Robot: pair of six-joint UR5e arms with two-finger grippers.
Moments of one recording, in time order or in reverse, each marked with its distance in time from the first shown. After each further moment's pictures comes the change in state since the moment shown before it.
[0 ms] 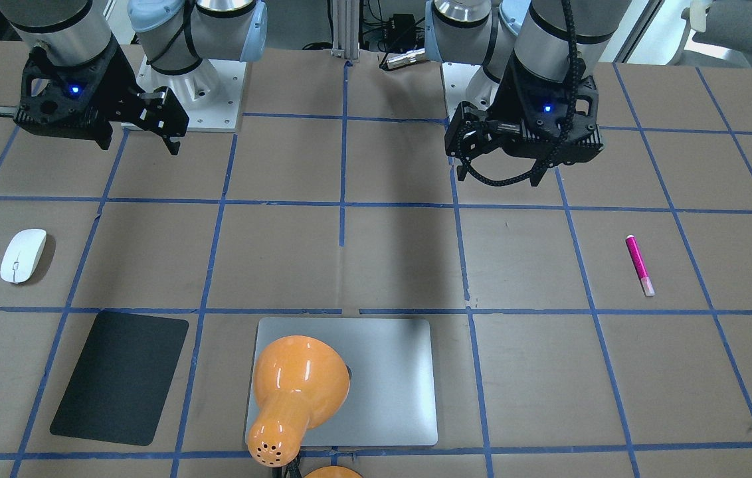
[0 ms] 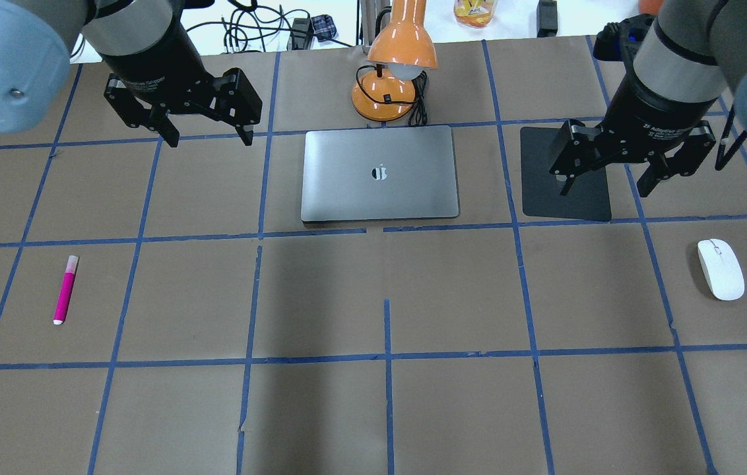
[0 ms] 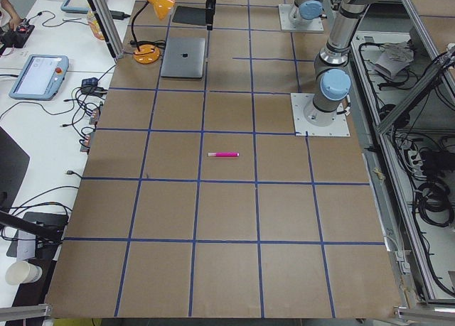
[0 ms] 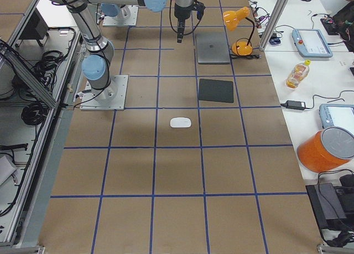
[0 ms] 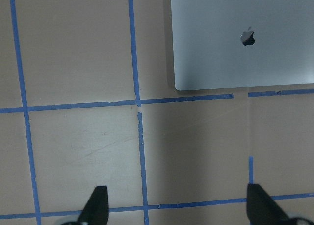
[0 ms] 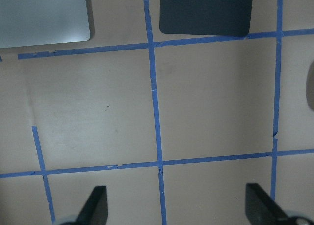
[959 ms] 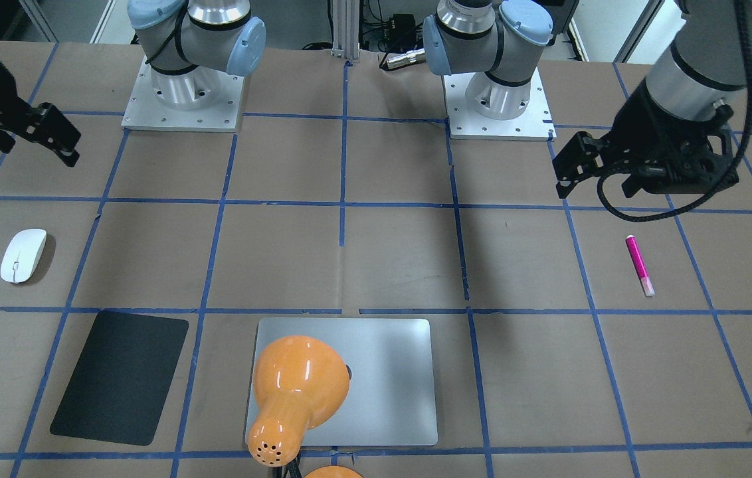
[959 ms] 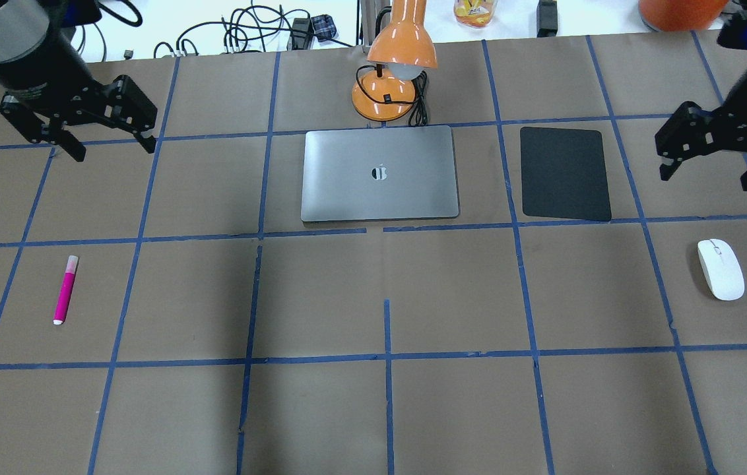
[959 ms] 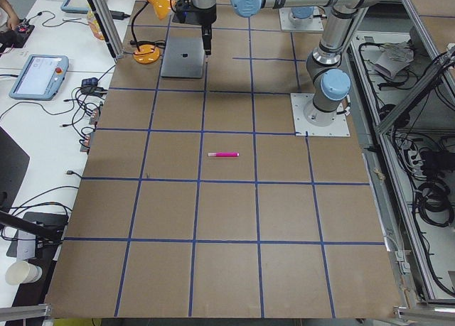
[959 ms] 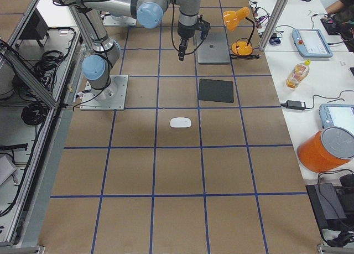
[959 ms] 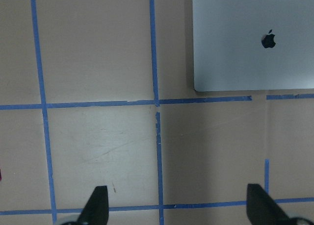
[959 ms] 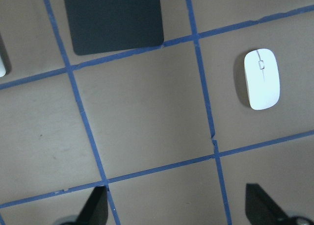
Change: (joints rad) left arm 0.296 0.004 -0.053 -0.062 -0.002 0.198; right arm -0.322 0.022 0.012 -0.010 -0.028 -0.135
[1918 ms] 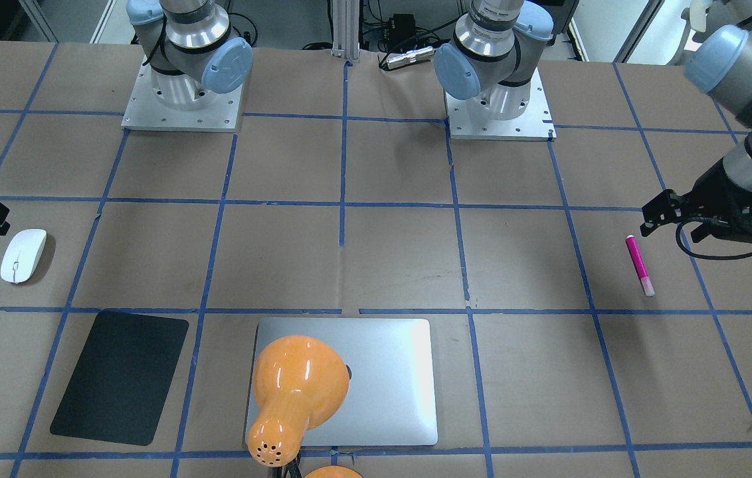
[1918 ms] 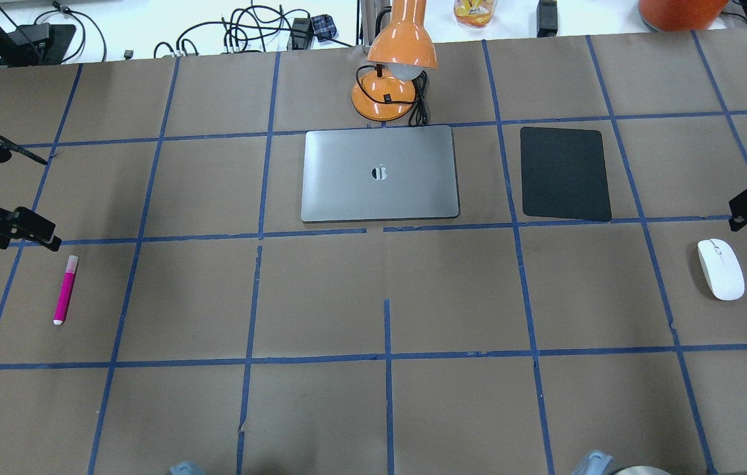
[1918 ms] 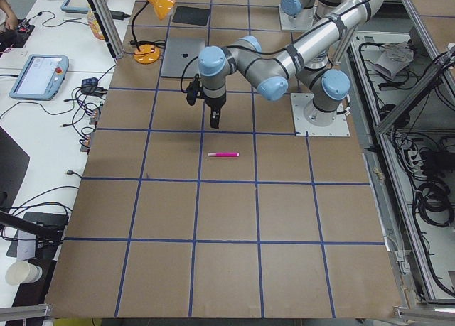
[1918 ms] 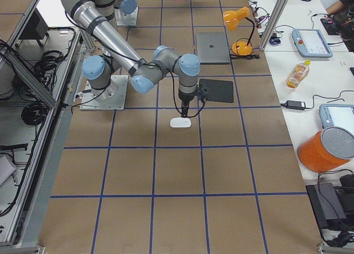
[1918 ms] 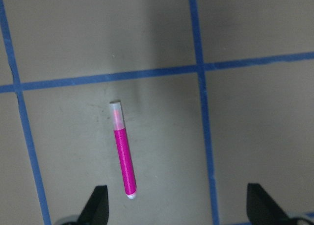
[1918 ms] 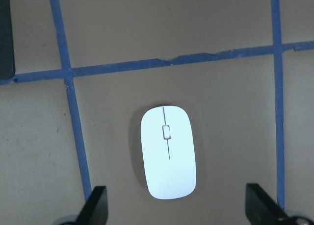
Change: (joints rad) left arm 0.457 -0.075 -0.461 0.610 -0.004 0.604; right arm -0.295 0.206 0.279 -0.588 -0.008 -0.468
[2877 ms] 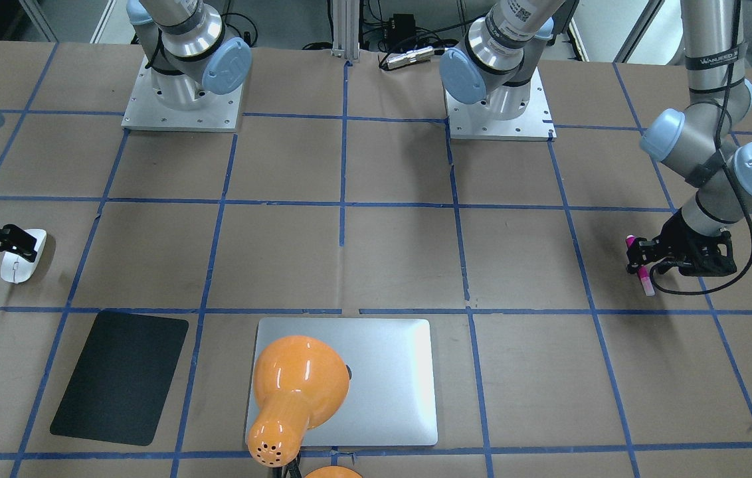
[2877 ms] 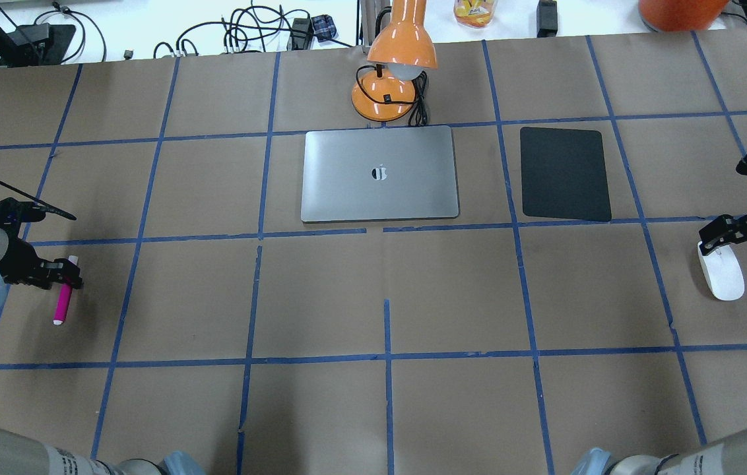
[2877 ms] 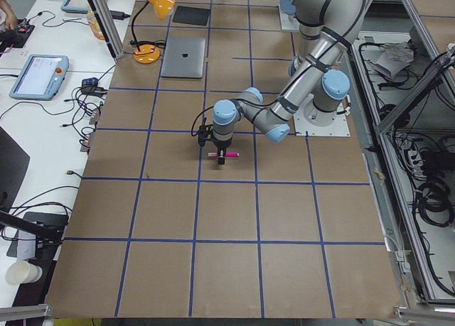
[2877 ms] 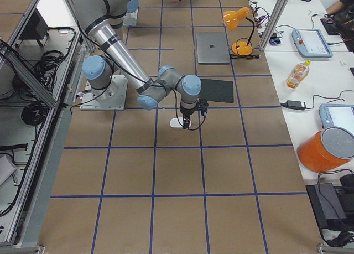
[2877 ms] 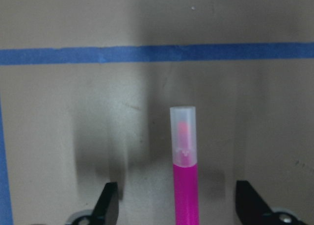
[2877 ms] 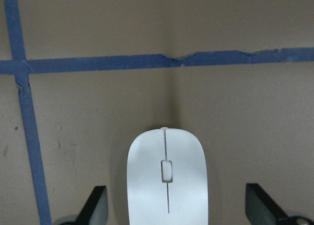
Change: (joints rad) left arm 0.053 -0.211 -0.109 0.349 0.010 -0.039; right arm -0.009 0.171 0.043 -0.158 0.004 -0.060
